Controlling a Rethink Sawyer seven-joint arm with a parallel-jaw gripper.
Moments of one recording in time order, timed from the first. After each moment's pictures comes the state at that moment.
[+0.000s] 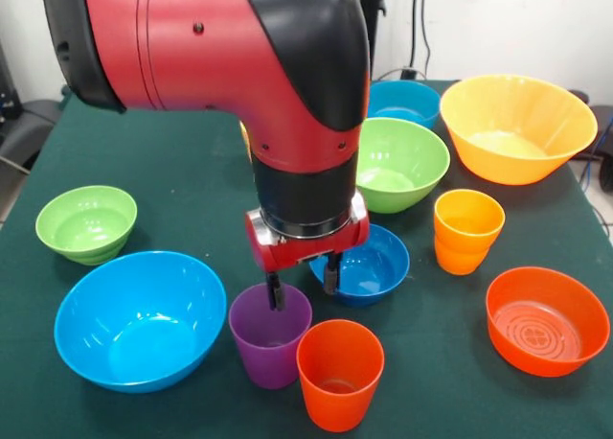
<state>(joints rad) -0.43 -0.29 0.42 1.00 -0.44 0.97 1.39</state>
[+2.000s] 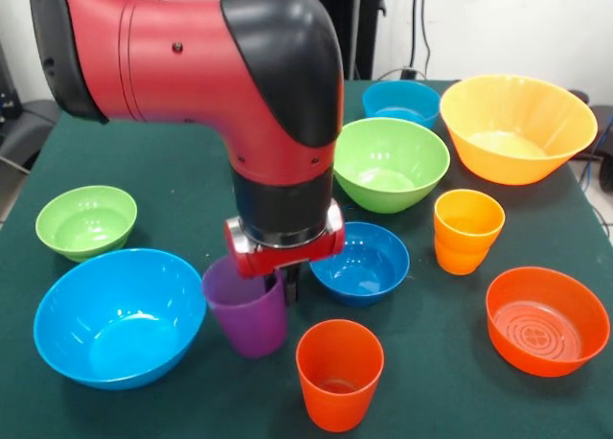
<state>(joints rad) -0.43 -0.28 0.38 1.00 -0.43 0.95 1.39</state>
